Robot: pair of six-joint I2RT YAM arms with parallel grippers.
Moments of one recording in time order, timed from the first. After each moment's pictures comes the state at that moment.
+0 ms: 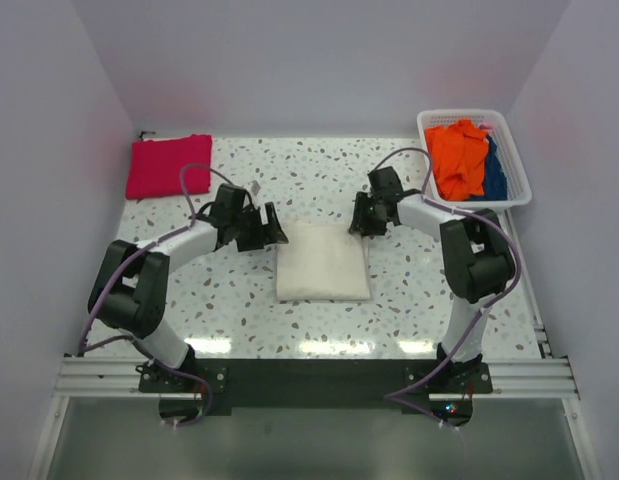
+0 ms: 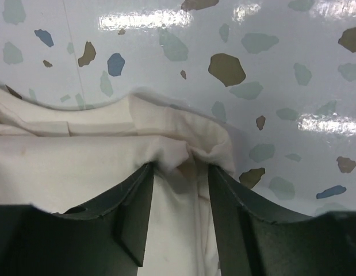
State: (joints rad) left arm -0.32 1.63 0.93 -0.17 0.29 -0.54; right arm 0.35 1.91 1.24 -0.34 -0.10 0.50
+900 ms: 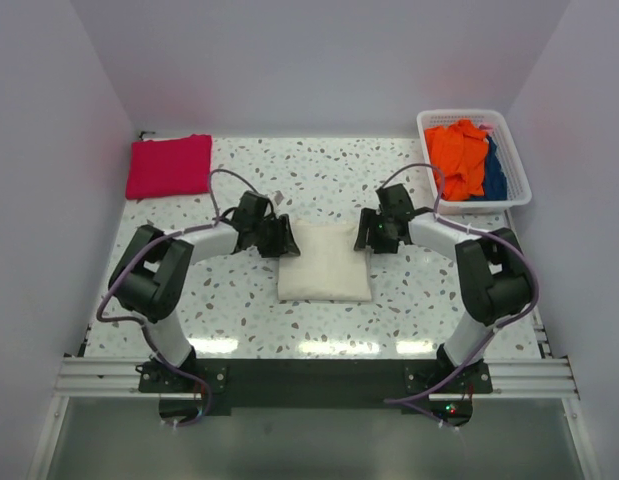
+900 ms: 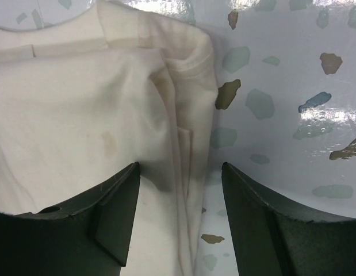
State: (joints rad) left arm -0.43 1.75 0.92 -0.08 0.37 -0.55; right arm 0.35 1.72 1.00 -0.32 -0.10 0.49
